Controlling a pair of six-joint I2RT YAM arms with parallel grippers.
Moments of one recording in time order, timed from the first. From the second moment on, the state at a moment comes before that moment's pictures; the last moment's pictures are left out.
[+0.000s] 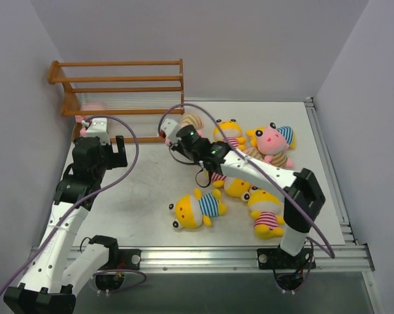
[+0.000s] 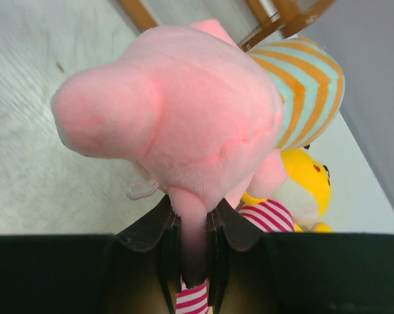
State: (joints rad) left arm -0.20 0.85 0.94 -0.53 -0.26 -0.11; right arm 0.93 1.78 1.43 -0.30 0.40 -0.36
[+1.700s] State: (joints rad) left arm -0.37 0.76 0.76 -0.11 0.53 -0.05; right arm 0.67 1.55 1.34 -0.32 -0.84 0.18
